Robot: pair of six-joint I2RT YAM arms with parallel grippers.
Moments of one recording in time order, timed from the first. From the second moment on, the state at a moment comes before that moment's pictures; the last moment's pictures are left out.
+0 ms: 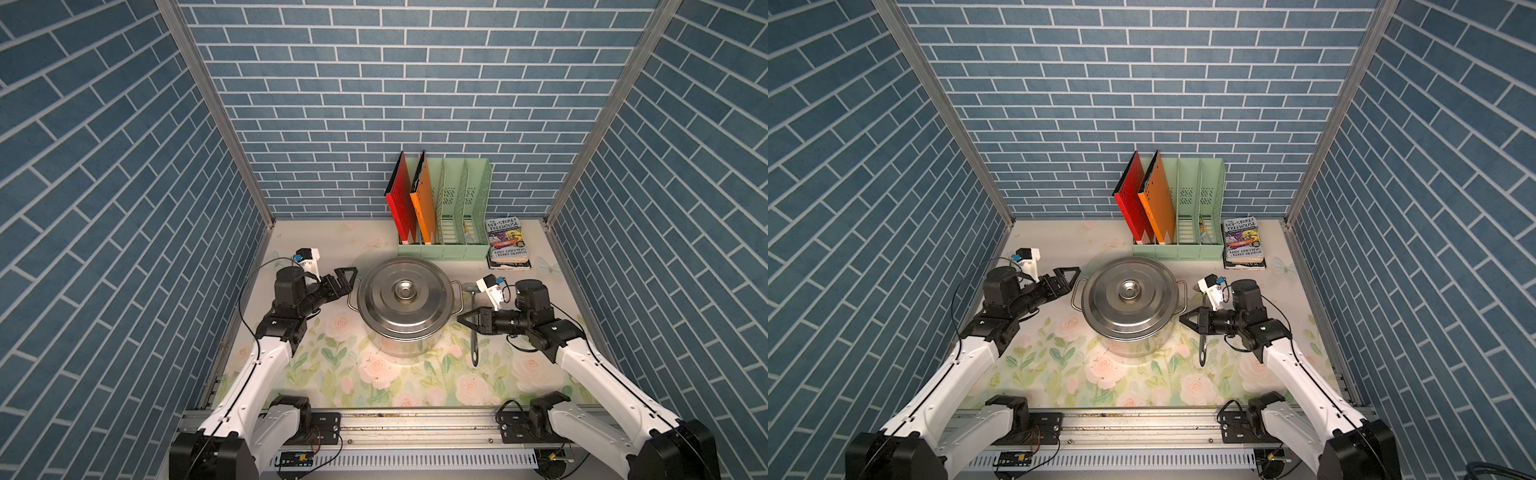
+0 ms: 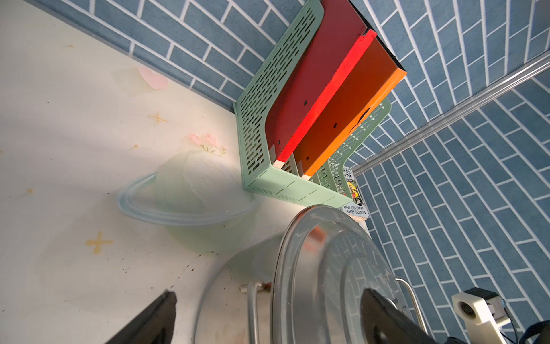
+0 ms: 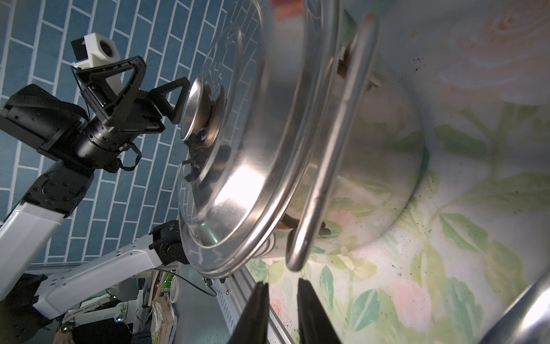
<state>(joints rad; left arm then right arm) -0.11 0.97 0.64 -0.05 0.40 -0.59 0.37 0.98 0.60 -0.32 -0.82 0.47</state>
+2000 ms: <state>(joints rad) -0.11 0.75 0.67 -0.28 0.09 -0.53 0.86 1.26 0.86 0.07 -0.21 -0.21</state>
